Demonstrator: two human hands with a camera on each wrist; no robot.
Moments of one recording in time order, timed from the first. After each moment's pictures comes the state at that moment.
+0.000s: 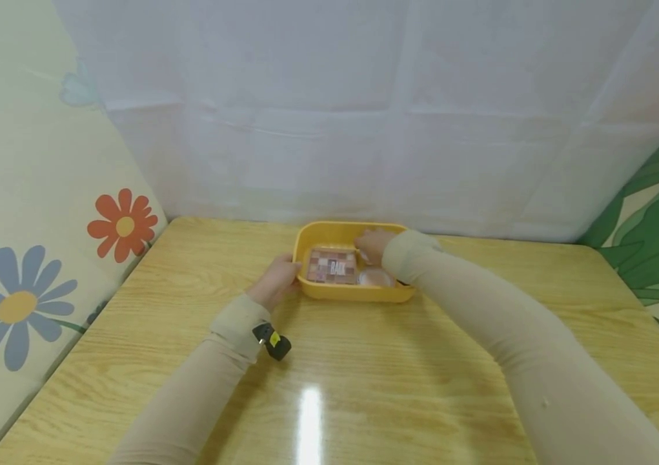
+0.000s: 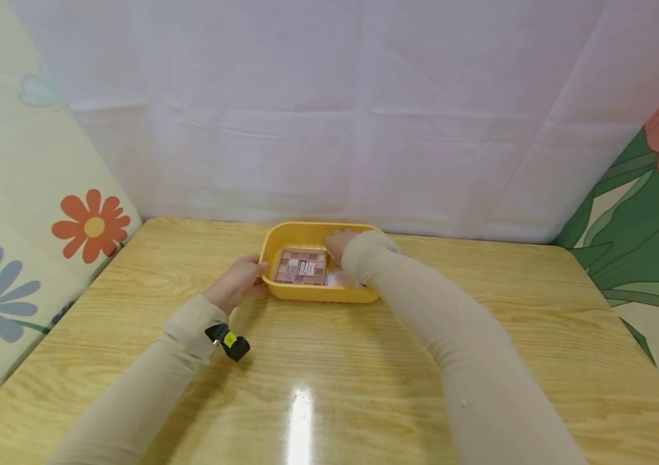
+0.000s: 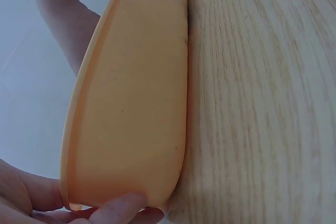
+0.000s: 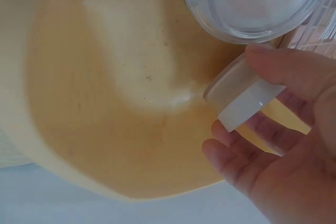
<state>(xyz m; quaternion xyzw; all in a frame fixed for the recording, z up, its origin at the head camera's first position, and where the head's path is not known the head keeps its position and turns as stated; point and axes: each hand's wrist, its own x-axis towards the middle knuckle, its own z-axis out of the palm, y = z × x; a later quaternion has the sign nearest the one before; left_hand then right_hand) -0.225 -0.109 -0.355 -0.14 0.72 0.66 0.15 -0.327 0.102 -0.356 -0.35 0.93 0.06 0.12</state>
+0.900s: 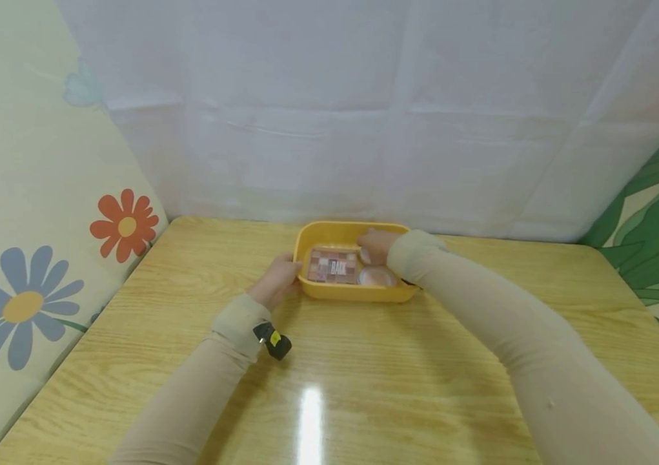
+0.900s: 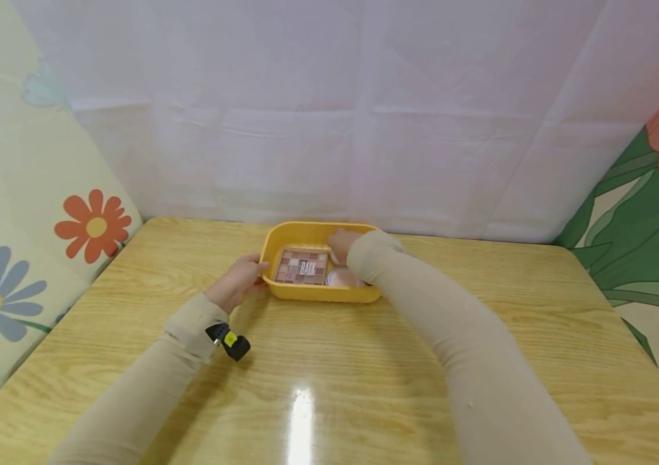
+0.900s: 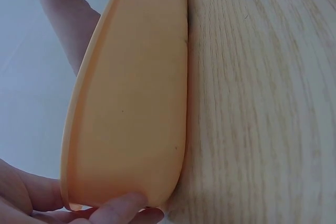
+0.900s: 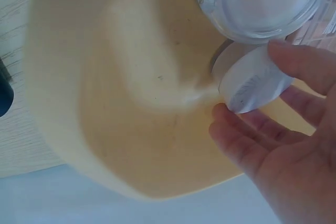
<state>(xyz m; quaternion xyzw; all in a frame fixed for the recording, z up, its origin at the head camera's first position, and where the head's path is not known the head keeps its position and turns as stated) -0.222 -0.105 -0.352 -0.14 0.72 0.67 0.14 -0.327 0.109 -0.350 -0.36 0.92 0.02 0.13</state>
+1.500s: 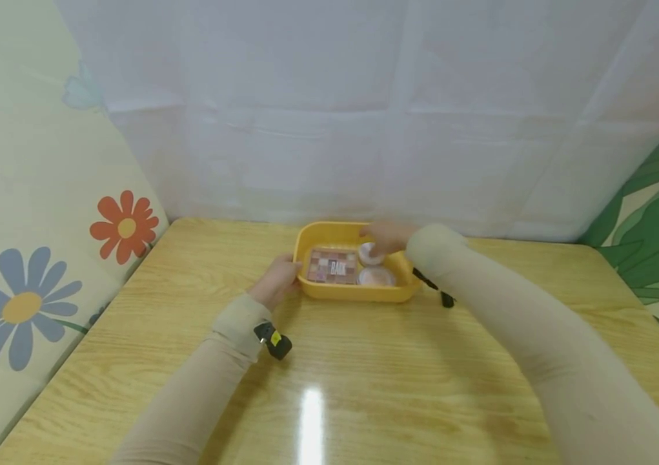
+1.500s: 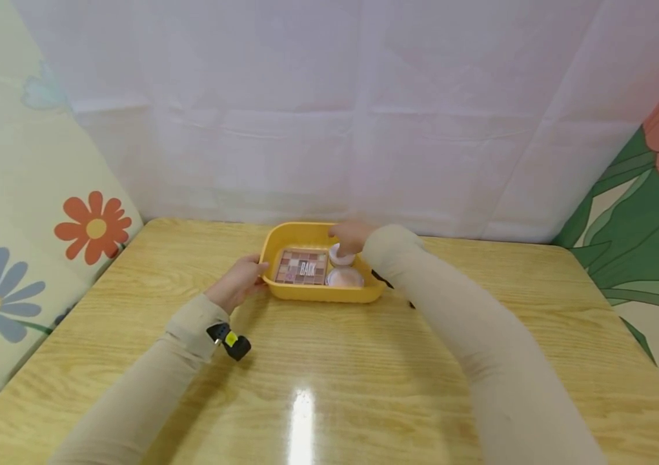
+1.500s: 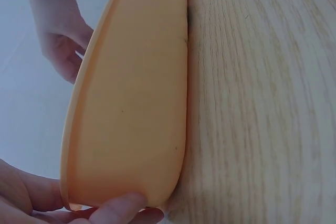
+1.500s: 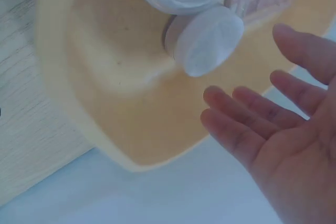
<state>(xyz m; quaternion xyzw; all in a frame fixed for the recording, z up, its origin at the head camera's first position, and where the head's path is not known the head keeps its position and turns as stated) -0.223 -0.104 -0.353 -0.14 0.72 0.66 0.14 -0.317 0.120 -0.311 -0.32 0.92 -0.07 0.21</state>
